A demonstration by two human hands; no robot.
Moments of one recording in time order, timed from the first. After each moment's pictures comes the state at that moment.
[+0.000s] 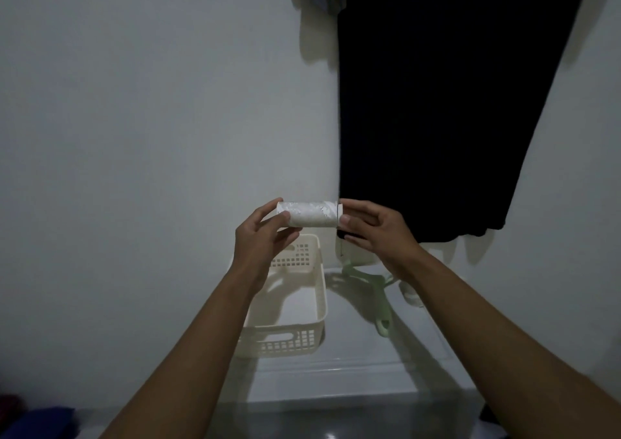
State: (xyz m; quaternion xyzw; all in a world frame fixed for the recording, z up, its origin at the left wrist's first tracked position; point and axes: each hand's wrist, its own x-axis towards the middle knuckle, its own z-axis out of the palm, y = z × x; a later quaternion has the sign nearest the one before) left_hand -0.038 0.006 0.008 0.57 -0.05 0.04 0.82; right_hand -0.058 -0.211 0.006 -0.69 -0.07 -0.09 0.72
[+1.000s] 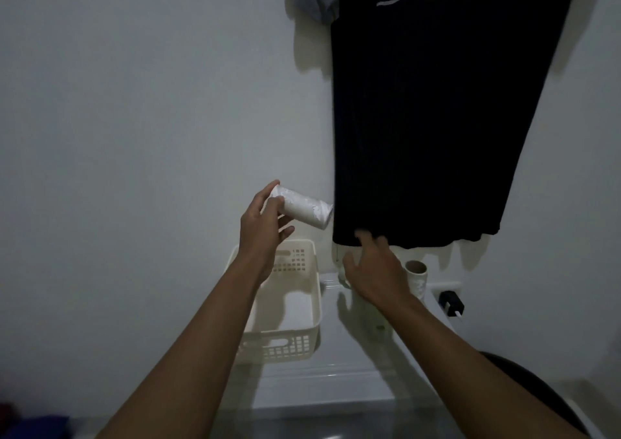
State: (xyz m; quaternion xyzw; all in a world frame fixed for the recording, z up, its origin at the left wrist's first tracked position) left_hand -0.034 -0.015 0.033 0.62 -0.05 0.09 0.78; right_hand -0.072 -0.195 -0.035 -0.93 0.09 -0.17 0.31
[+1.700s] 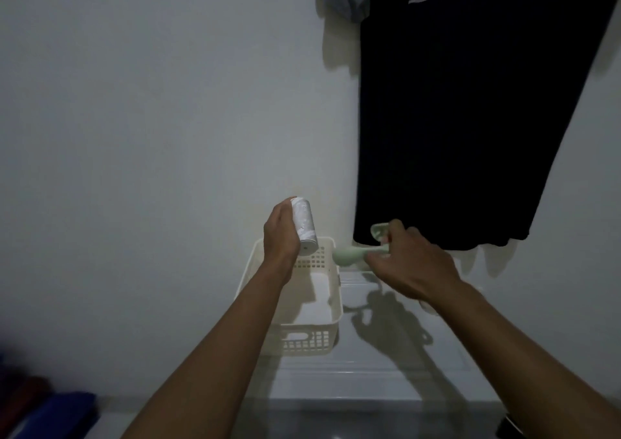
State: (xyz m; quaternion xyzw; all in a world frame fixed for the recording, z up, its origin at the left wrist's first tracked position) left_hand -0.025 -0.013 0.012 0.66 0.05 0.13 0.74; right_hand -0.110 -0.203 0.019 -0.97 0.04 -0.11 0.19
